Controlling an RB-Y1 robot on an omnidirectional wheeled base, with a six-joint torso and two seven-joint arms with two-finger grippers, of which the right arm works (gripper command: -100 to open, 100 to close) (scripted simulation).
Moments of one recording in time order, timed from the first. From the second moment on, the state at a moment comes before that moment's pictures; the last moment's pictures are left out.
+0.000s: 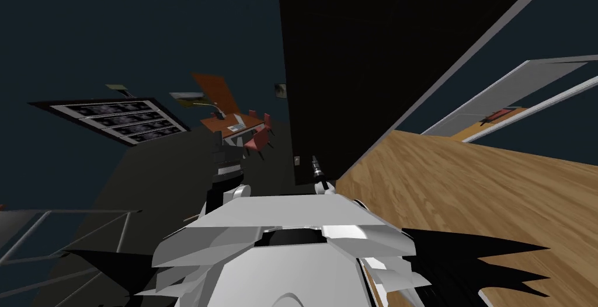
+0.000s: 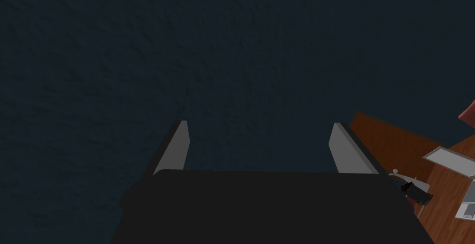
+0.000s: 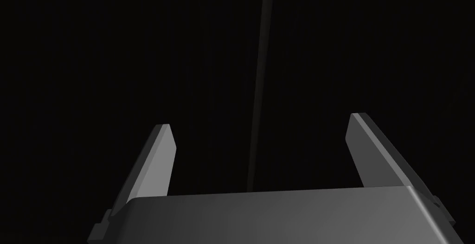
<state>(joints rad) -0.21 -0.06 0.15 -0.54 -0.15 -0.83 0.12</state>
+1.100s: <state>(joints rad) -0.17 0.04 0.27 -0.61 -0.15 -0.80 0.10</state>
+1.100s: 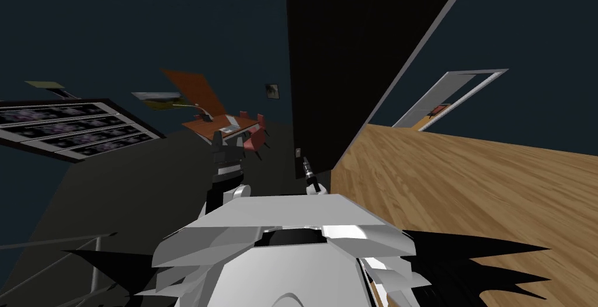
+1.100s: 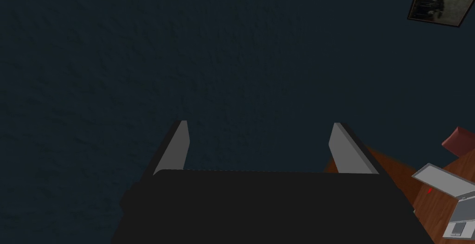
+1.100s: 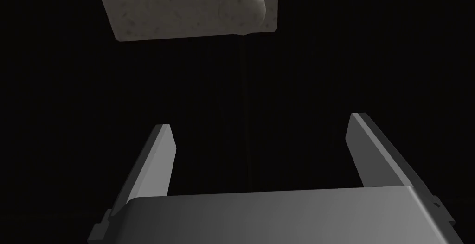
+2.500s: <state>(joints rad) -0.17 0.01 0.26 -0.61 -0.15 -0.81 0.11</state>
